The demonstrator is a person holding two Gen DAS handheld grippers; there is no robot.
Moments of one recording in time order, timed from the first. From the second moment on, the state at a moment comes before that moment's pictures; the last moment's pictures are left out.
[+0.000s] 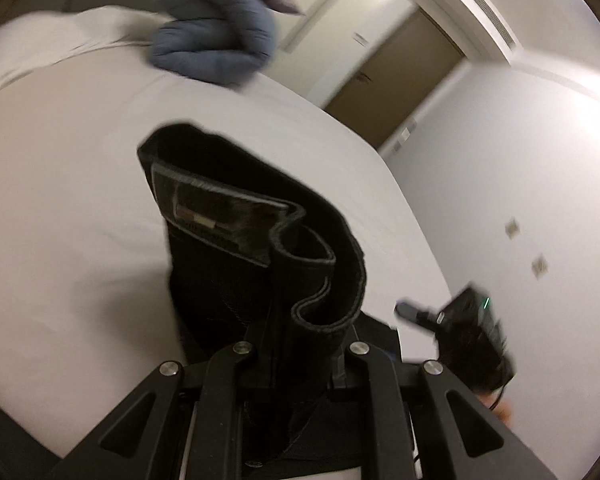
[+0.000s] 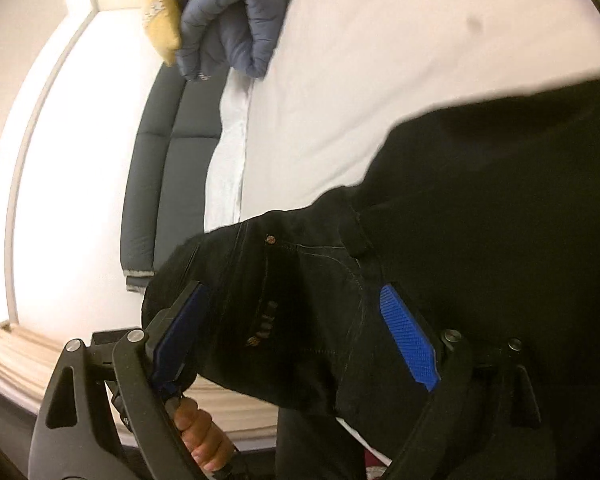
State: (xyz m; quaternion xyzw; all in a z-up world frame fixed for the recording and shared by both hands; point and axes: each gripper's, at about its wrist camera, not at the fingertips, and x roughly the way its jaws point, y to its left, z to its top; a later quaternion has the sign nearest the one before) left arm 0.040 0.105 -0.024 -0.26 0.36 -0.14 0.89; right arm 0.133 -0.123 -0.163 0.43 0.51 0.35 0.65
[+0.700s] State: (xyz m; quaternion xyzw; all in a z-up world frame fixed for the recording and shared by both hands) left arm 0.028 -0.104 -0.086 0.06 0.45 -0.20 0.87; right arm 0.108 -0.226 -0.174 0.36 0.55 0.32 0.68
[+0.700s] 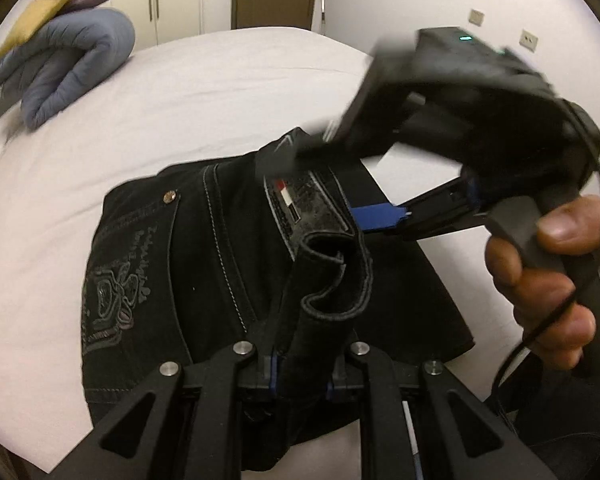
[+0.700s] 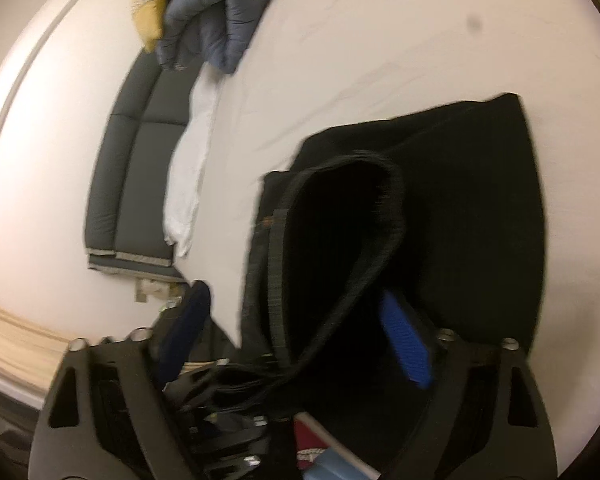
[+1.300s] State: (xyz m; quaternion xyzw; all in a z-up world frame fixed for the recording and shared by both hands) left arm 0.034 -0.153 -0.053 0.09 0.42 -0.23 0.87; right arm 0.101 -0.273 -0.153 0.33 0.50 0.33 0.73
